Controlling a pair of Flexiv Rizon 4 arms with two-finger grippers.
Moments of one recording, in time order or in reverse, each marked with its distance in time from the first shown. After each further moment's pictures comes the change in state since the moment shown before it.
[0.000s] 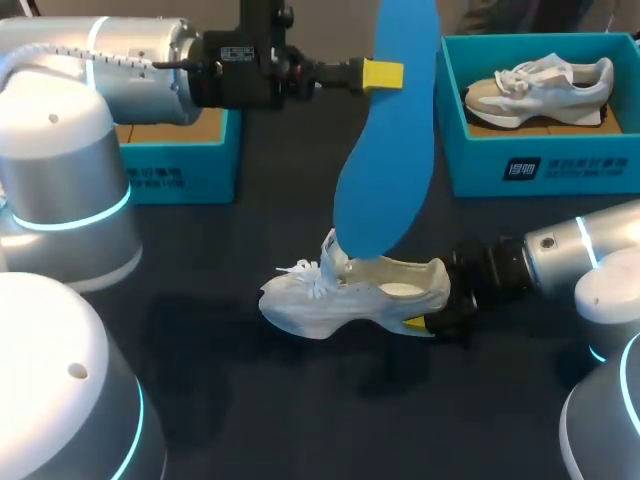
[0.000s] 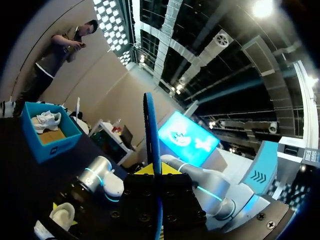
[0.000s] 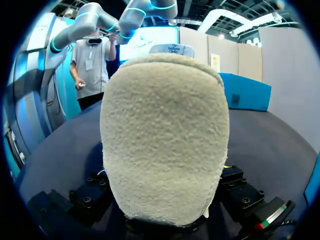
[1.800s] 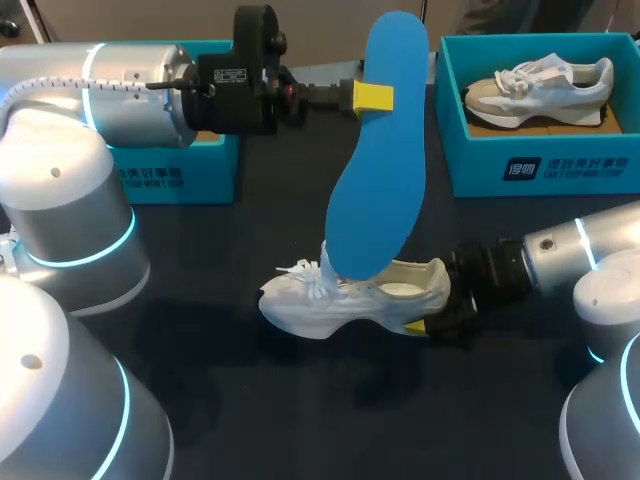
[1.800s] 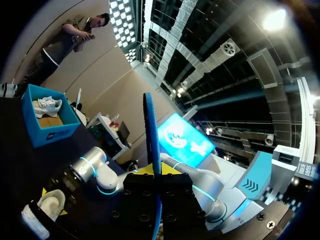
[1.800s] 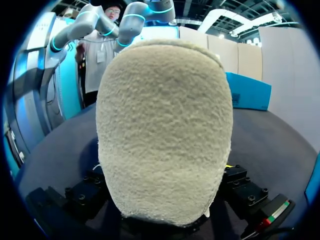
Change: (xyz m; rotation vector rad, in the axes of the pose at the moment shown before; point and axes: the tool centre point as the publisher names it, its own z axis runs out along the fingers) left arm -0.001 0.020 -0.008 0.000 0.037 -0.093; right arm -0.002 -0.003 0.001 0.005 -0.006 -0.005
